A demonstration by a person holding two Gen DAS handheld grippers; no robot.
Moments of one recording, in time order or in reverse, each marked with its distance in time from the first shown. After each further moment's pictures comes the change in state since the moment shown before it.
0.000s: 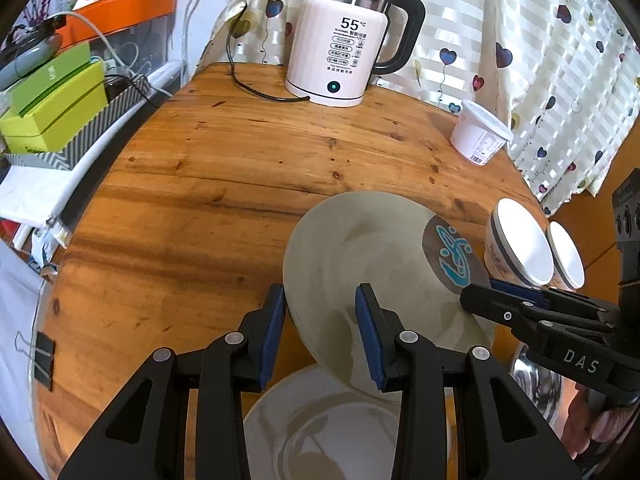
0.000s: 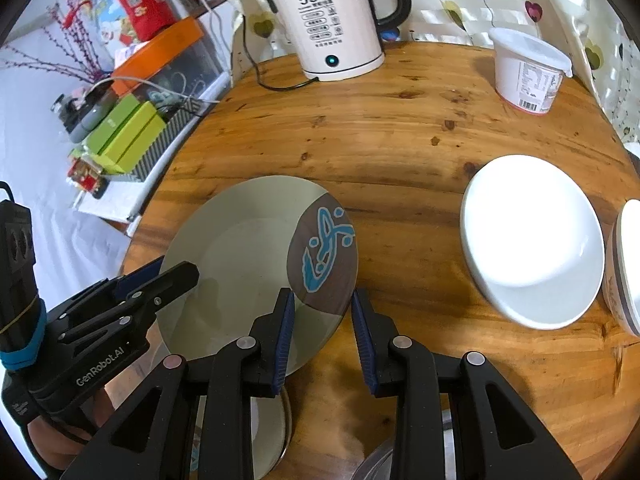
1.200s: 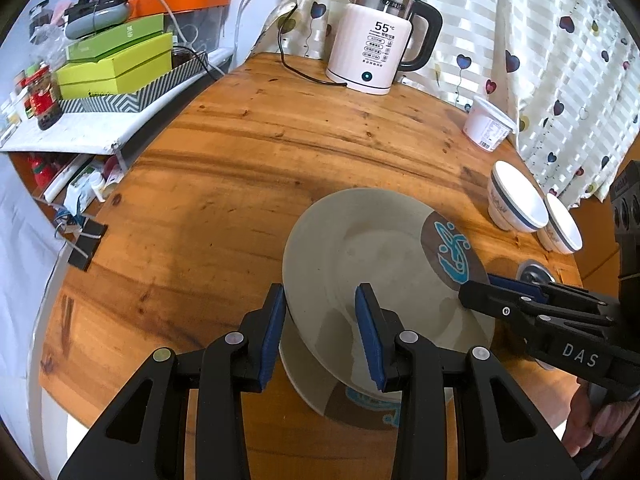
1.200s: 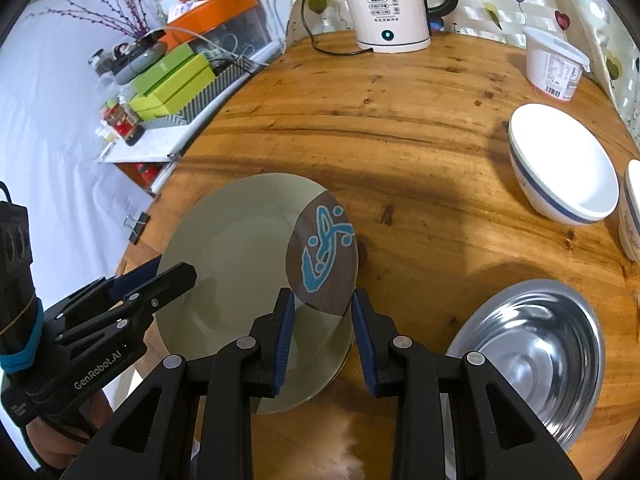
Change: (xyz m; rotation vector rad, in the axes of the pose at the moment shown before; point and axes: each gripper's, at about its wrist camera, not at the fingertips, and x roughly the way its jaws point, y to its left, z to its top) left arm -0.054 0.017 -0.087 -0.078 -0.031 0.066; right arm -0.015 0.046 -0.075 -0.109 0.033 0.049
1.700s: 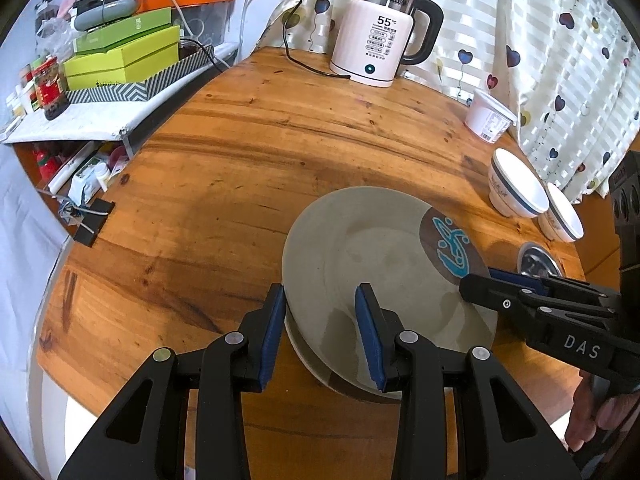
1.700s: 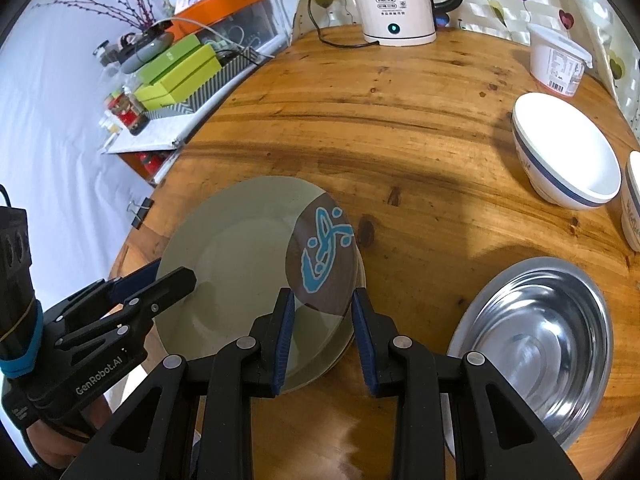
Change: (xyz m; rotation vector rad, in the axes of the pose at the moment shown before) left arm -0.003 0.001 -0.019 -0.006 0.009 0.010; right arm 0.002 0.004 -0.011 -0.017 0.013 0.004
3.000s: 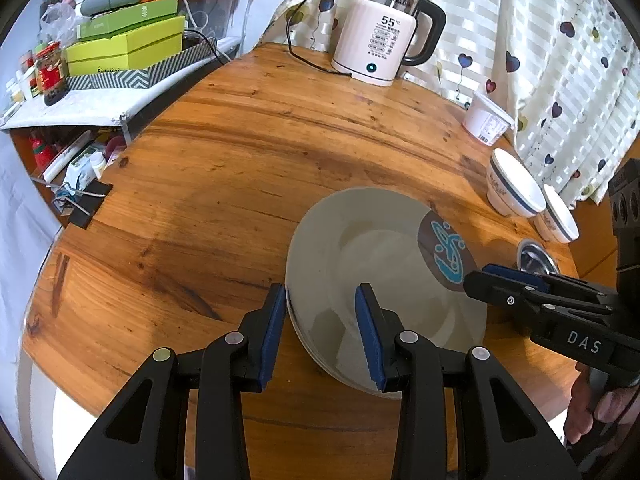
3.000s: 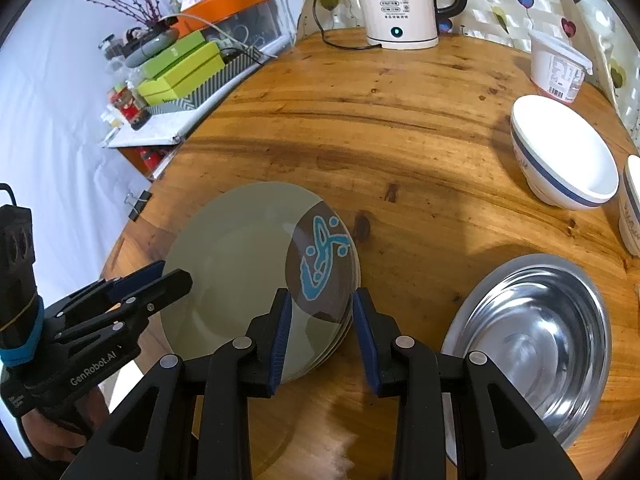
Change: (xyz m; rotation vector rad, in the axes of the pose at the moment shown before) left arm 0.001 0.009 -0.009 -0.032 -0.014 -0.032; right arm -0.001 -0.001 -0.008 -0.024 -0.016 -0.010
